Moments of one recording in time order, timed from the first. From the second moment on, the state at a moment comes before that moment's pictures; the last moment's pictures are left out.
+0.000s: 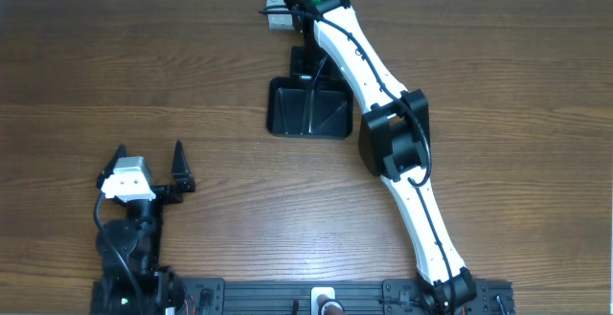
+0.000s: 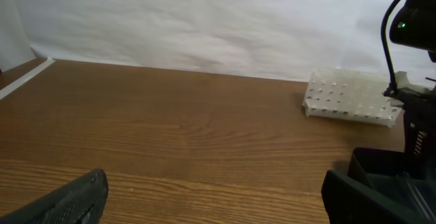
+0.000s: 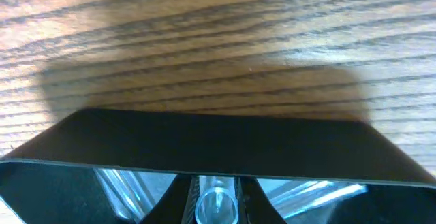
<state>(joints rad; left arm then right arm) 0.08 0.01 0.01 -0.07 0.02 -0.07 0.46 2.64 2.53 -1.49 -0.11 0.49</state>
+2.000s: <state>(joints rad) 0.08 0.01 0.01 -0.07 0.02 -0.07 0.18 1.06 1.30 -0.79 0.06 -0.01</state>
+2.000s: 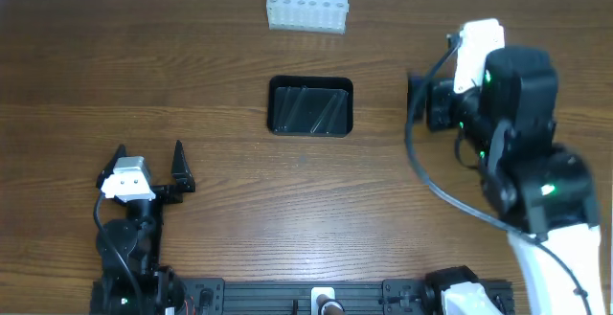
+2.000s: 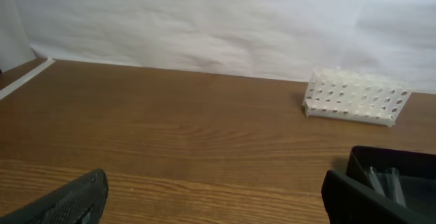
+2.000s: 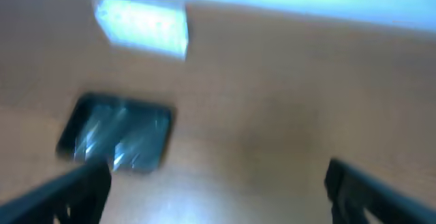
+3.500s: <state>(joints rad) 0.08 0.01 0.01 -0.07 0.02 -0.07 0.08 0.08 0.01 -0.06 0.09 -0.17</state>
